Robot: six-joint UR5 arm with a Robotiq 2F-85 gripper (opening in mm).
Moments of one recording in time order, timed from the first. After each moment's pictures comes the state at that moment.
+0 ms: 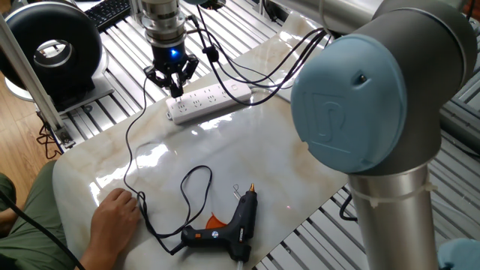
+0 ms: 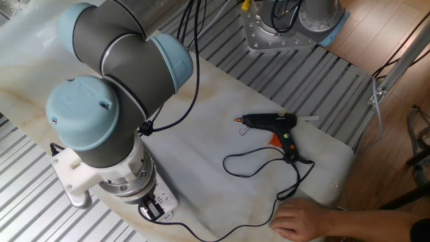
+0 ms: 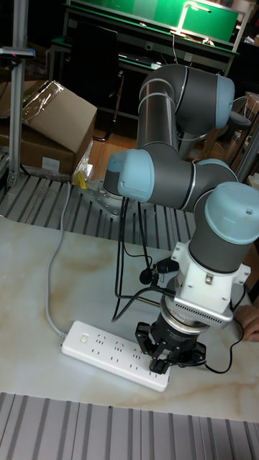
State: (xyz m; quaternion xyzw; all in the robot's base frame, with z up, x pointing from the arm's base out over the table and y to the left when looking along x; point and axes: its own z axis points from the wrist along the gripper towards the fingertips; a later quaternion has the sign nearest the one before) arm 0.713 0.106 0.054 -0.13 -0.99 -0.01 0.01
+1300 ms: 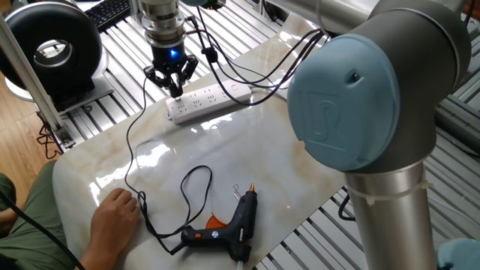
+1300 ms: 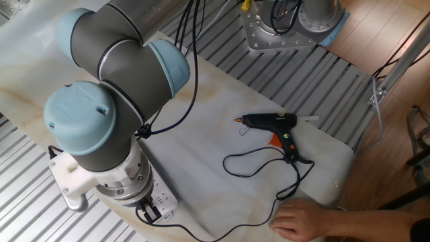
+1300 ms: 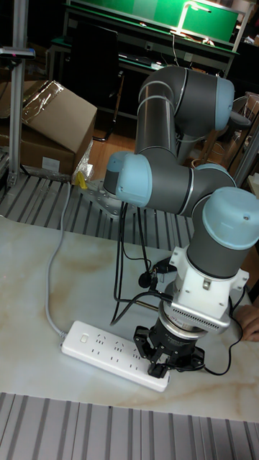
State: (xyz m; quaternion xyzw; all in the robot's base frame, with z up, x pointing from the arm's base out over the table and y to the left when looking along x) arm 0.718 0.107 0.049 -0.14 -0.99 -0.01 0.01
